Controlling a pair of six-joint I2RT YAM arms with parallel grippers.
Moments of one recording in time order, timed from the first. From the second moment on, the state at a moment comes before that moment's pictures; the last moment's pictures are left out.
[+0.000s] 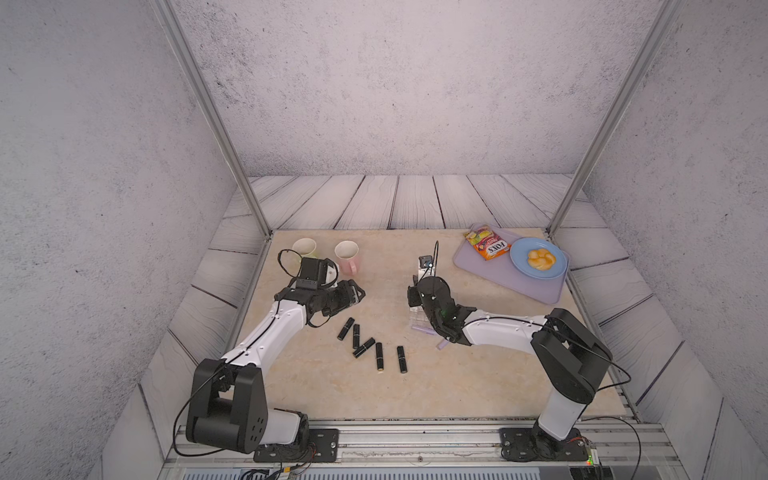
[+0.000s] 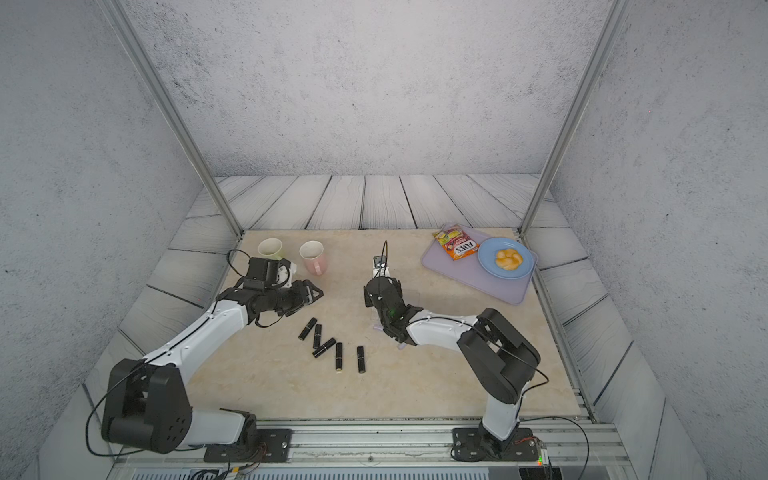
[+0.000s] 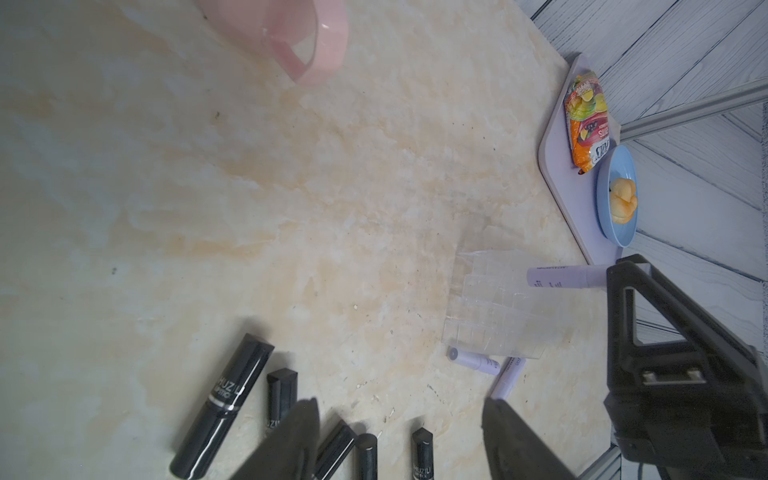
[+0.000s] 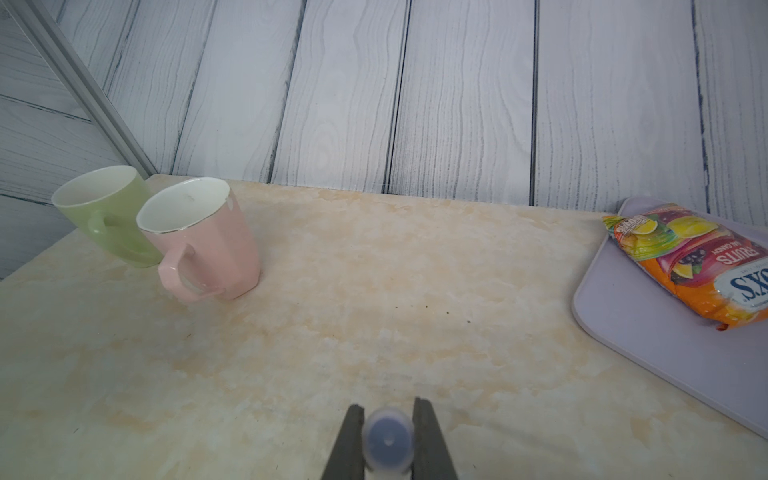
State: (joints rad) left arm -0.20 1.38 0.94 -0.44 0.42 -0.57; right arm 0.83 1.76 1.00 0.37 0.50 0.29
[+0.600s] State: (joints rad) left arm -0.20 1.39 0.93 -0.42 0.43 -0.57; right arm 0.84 1.77 0.99 0.39 0.53 0.31
